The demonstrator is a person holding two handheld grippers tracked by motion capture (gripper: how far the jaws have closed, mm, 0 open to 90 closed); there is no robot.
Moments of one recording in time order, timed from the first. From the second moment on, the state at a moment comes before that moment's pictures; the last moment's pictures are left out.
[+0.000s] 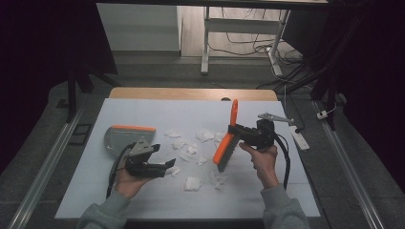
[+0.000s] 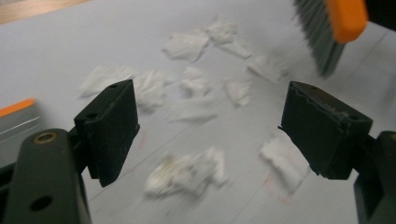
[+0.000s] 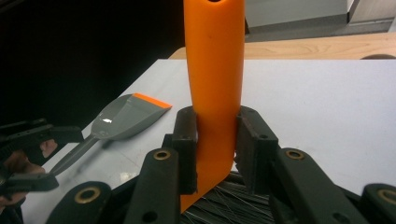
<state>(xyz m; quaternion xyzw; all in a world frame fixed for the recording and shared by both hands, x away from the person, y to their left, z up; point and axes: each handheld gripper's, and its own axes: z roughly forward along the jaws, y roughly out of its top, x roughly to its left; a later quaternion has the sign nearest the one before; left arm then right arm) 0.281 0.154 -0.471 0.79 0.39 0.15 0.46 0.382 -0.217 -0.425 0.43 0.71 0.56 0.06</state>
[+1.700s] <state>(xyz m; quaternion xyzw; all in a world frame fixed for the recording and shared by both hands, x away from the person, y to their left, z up) 0.313 0.047 -0.487 0.80 0.34 0.14 0.47 0.357 -0.181 -0.444 0.46 0.64 0.62 0.04</state>
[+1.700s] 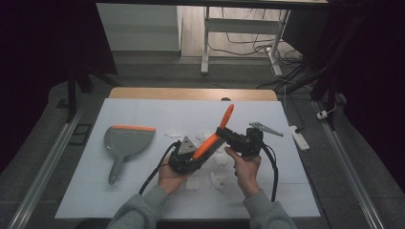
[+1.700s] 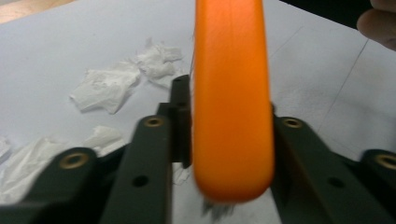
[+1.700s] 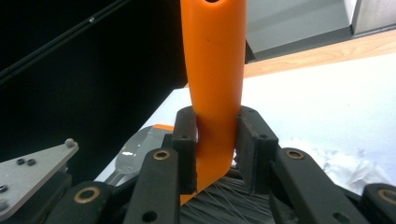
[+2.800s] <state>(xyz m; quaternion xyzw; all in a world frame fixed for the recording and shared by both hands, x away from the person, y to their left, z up) 0.316 0.103 -0.459 0.85 0.31 0.15 0.40 0.344 -0.192 -0.420 0.31 0.77 0.55 0.13</state>
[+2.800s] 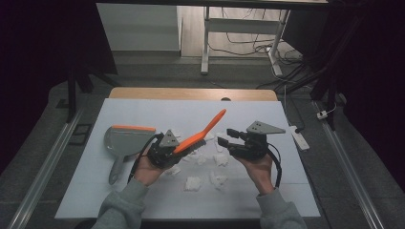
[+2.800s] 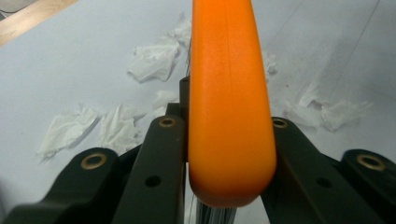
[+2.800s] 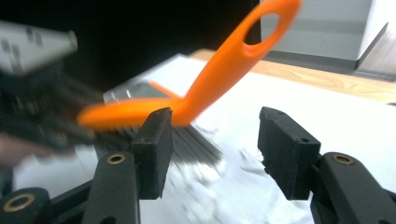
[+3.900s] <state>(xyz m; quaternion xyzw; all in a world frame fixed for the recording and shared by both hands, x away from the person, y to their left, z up) 0.297 0.064 -0.460 0.93 0.17 0.13 0.30 0.323 -0.147 -0.425 0.12 0.92 0.34 0.14</state>
